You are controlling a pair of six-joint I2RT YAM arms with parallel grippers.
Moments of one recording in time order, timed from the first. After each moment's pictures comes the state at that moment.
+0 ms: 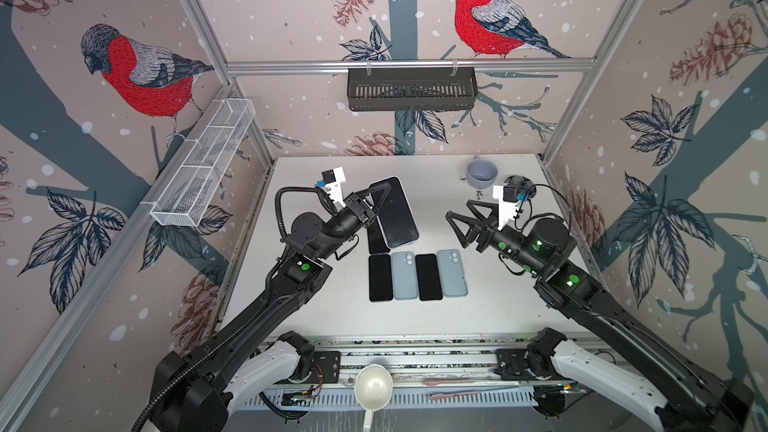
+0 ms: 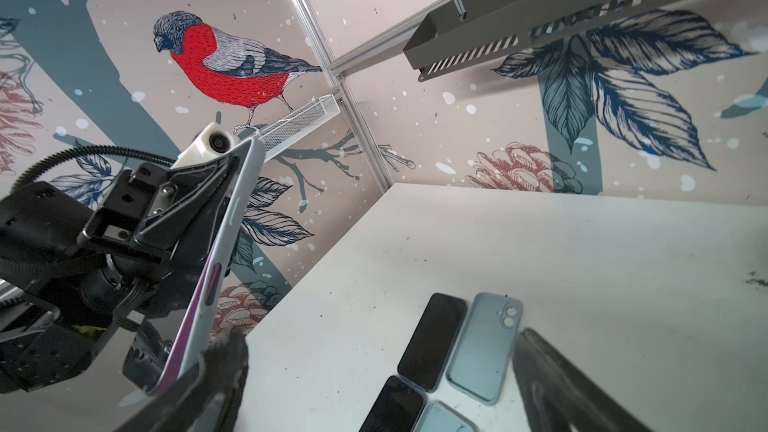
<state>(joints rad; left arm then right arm) -0.55 0.99 0.71 0.58 0.30 -1.30 0.65 0.79 0.71 0.08 -0.22 0.45</state>
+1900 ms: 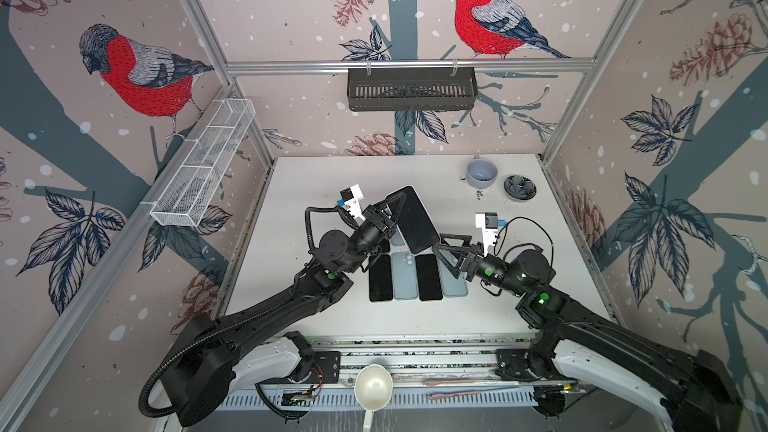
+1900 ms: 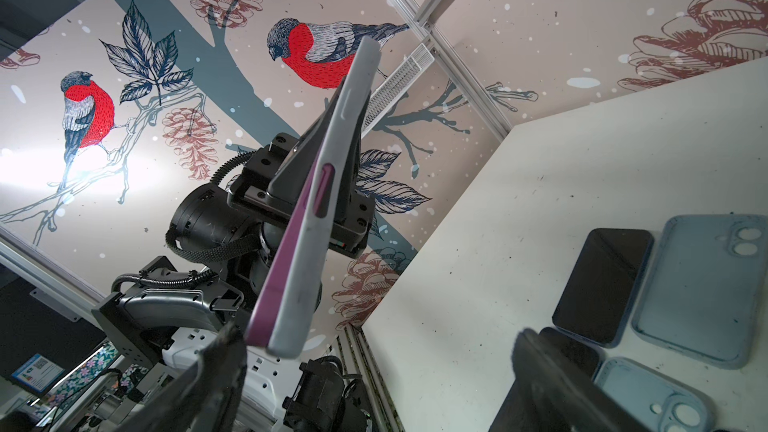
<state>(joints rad) -0.76 1.12 0.61 0.85 0.02 -1.41 0.80 0.82 0.40 0.56 -0.34 0.79</state>
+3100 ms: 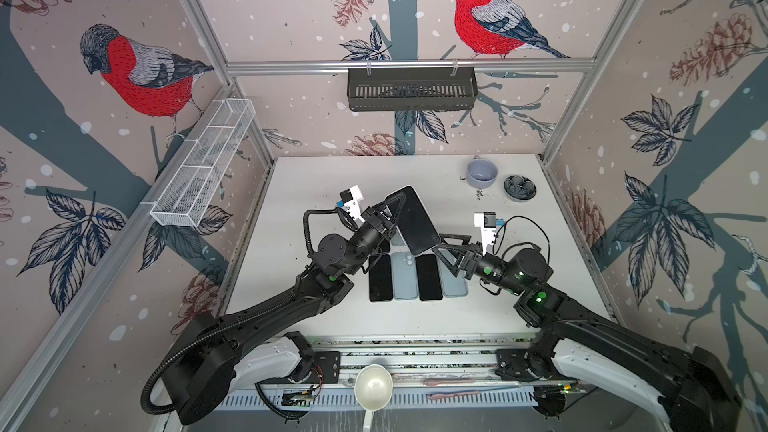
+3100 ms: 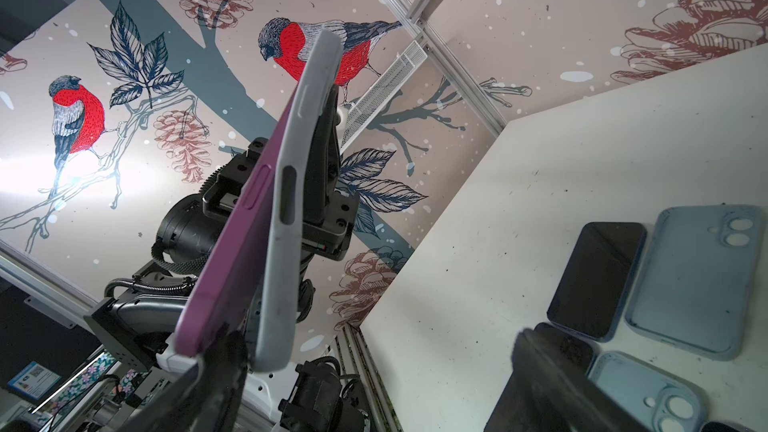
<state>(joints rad) -0.78 1.13 0.59 0.93 0.03 -1.41 0.77 0.85 0.40 0.58 -0.35 0.82</state>
